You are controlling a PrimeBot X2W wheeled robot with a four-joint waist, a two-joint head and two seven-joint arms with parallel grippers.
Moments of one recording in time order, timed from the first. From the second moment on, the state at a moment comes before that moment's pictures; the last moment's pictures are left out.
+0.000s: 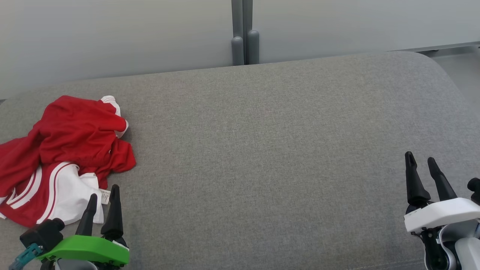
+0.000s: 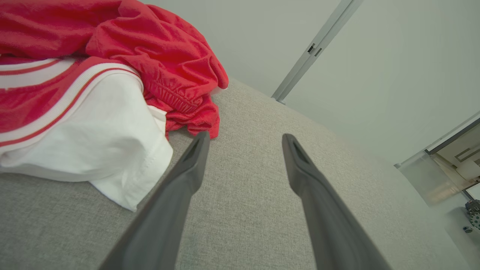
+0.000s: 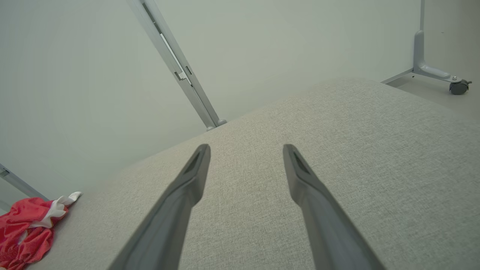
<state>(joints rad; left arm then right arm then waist) 0.01 0.06 -0.02 0.24 -0.71 -0.10 -0.15 0.06 -0.15 0.01 0.12 0.56 0.04 -0.15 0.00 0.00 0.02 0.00</state>
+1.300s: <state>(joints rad) 0.05 0.05 -0.01 0.22 -0.26 -0.11 -0.25 0.07 -0.19 -0.01 0.15 0.14 0.06 -0.25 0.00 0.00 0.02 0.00</state>
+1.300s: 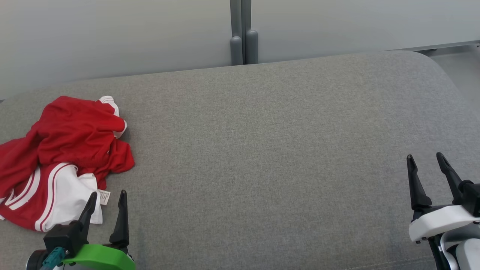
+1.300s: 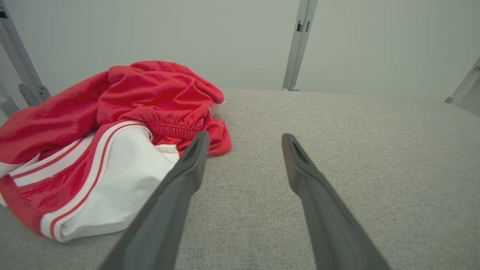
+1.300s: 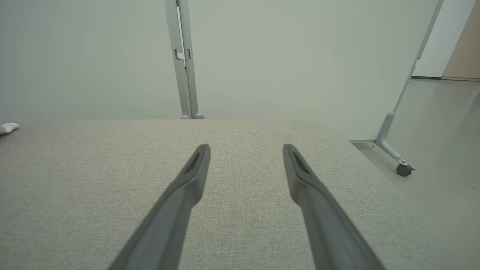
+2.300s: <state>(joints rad) 0.04 0.05 0.00 0.23 -0.24 -0.12 -0.25 0.06 -0.20 -0.05 0.16 0.13 0.10 -0.25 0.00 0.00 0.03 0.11</state>
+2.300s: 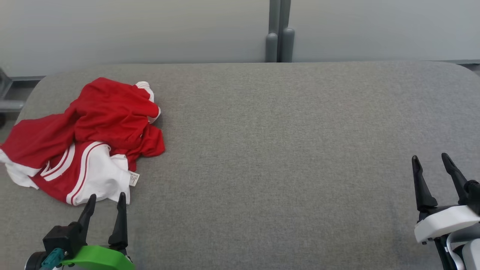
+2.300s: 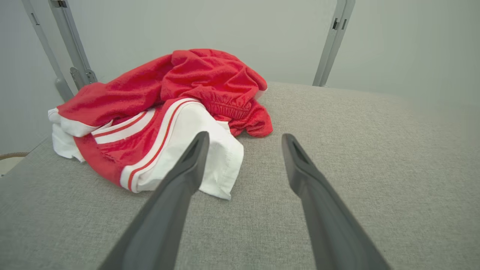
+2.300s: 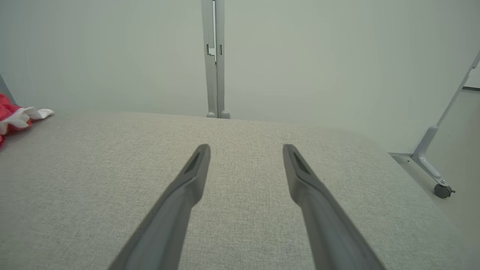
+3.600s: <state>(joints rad) 0.00 0.05 0.04 0.22 -0.26 -0.12 -0.25 0.05 -0.19 -0.02 0.17 0.11 0.11 -0.25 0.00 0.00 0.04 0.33</state>
